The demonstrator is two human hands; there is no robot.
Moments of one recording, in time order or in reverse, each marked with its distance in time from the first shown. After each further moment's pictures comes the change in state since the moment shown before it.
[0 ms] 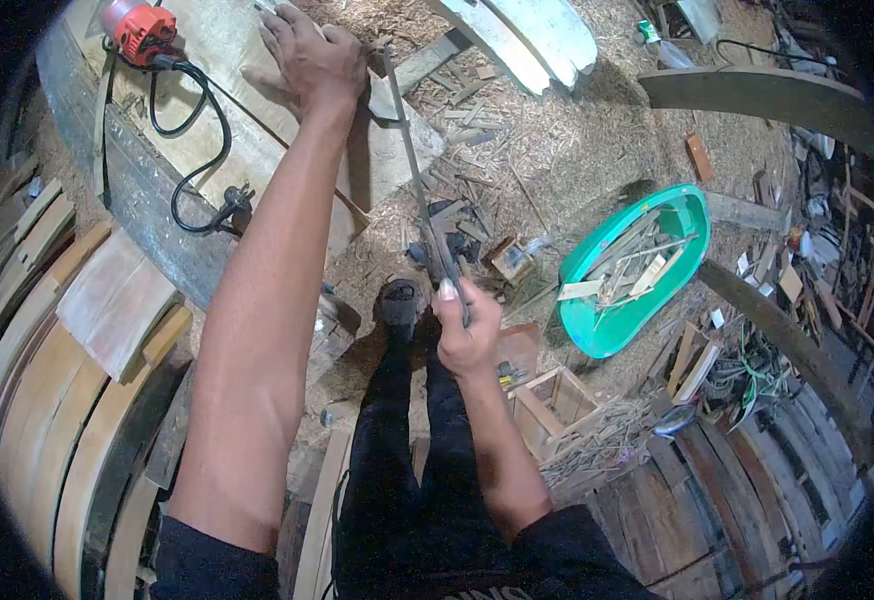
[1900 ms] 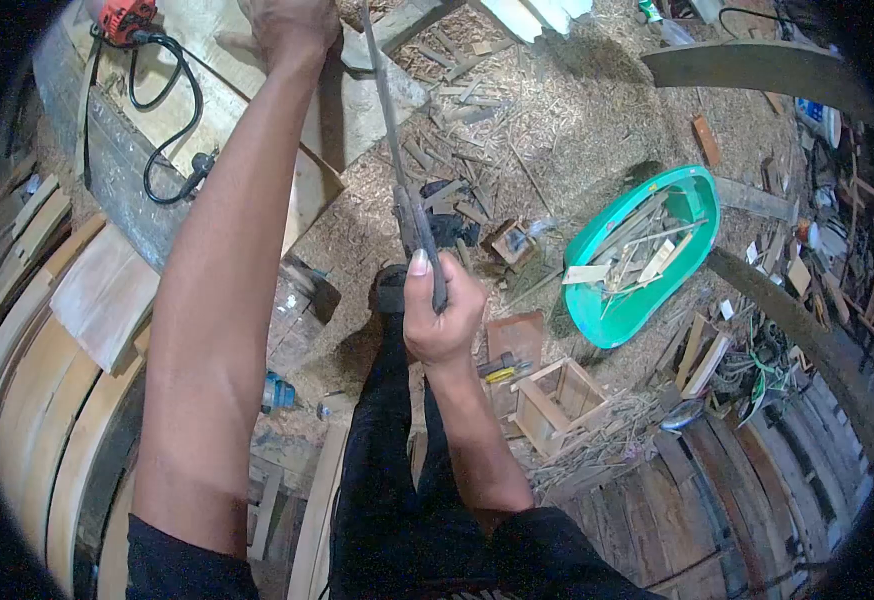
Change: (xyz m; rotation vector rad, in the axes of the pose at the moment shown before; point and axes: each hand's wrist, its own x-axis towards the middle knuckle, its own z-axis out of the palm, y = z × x) left_hand 0.001 -0.009 0.015 0.049 -0.003 0.050; right_hand -0.015 0.018 0.012 -0.037 0.139 -0.170
